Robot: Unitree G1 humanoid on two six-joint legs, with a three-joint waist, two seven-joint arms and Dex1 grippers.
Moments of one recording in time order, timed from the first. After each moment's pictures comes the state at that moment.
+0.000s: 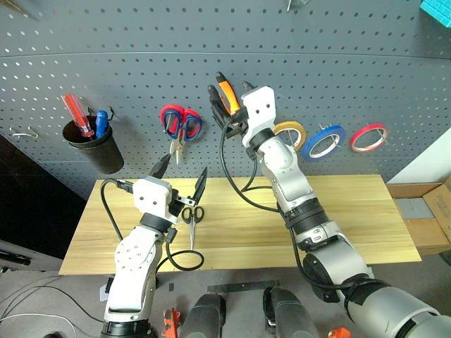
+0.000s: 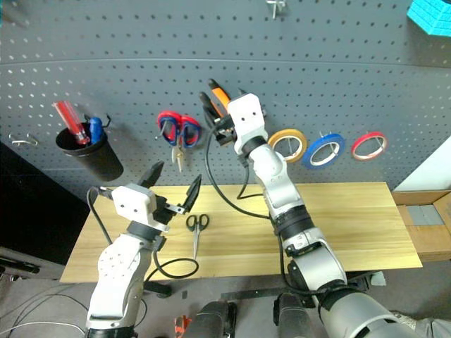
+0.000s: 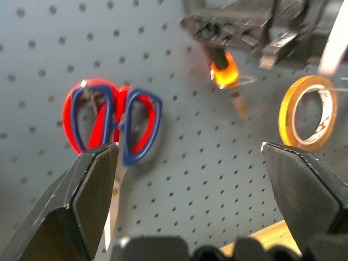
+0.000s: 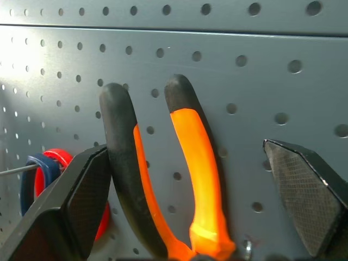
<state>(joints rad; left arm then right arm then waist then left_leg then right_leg) -0.01 0.22 0.08 -0.35 -0.12 0.03 -0.26 -0.90 0.03 0.11 0.42 -0.01 -0.08 0.20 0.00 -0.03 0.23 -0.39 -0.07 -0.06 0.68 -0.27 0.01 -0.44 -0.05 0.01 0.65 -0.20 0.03</state>
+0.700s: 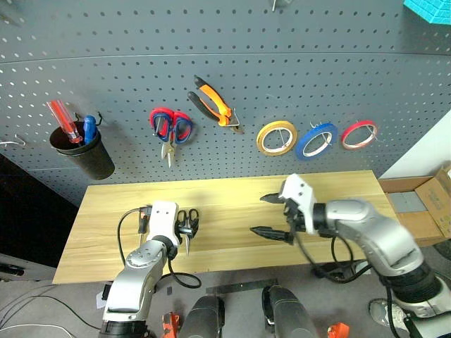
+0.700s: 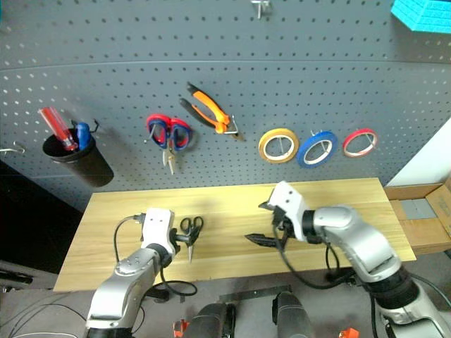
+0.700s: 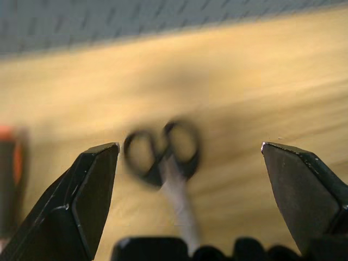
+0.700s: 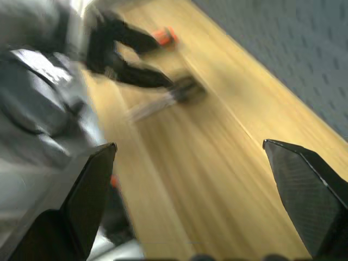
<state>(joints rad) -0.02 0.23 0.03 -0.22 -0.14 0.76 -0.13 -0.40 -0.55 0.39 -0.34 0.27 0.72 0.70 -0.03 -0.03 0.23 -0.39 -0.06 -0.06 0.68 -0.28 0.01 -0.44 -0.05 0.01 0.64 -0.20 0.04</state>
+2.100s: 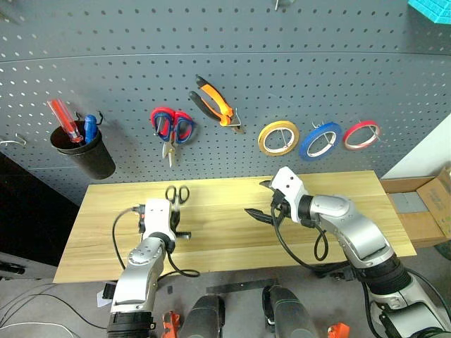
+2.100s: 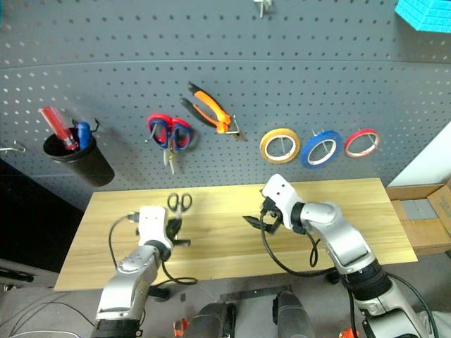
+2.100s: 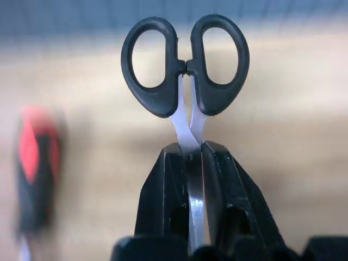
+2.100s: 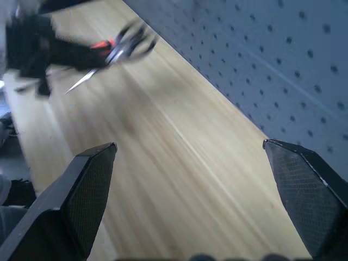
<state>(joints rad) -0.05 0.17 0.15 -0.14 -0.14 0.36 -0.15 -0.46 -0.45 0.31 -0.22 0.21 0.61 0.73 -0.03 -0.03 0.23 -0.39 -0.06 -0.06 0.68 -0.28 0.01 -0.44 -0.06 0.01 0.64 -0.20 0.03</state>
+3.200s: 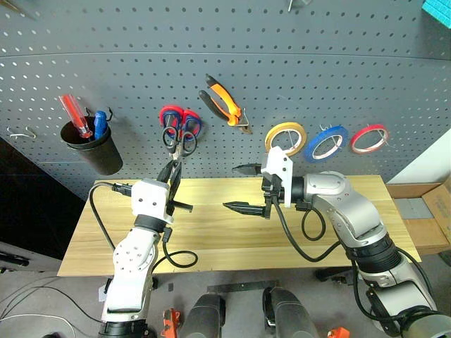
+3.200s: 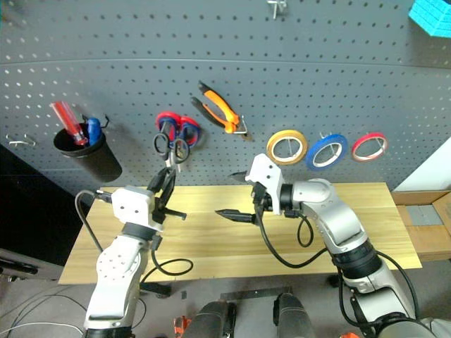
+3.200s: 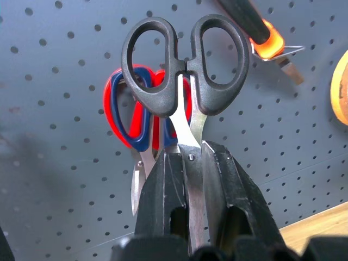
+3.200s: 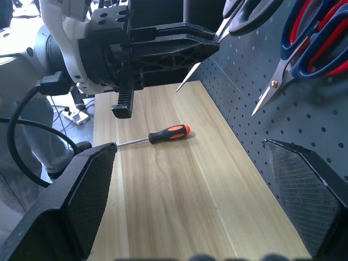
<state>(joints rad) -0.02 0.23 0.08 -0.30 0.01 -0.08 -0.19 -0.61 -0.40 0.29 -0.19 0.30 0.51 0.92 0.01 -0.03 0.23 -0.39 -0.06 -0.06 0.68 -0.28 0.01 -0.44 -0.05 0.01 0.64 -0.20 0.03</state>
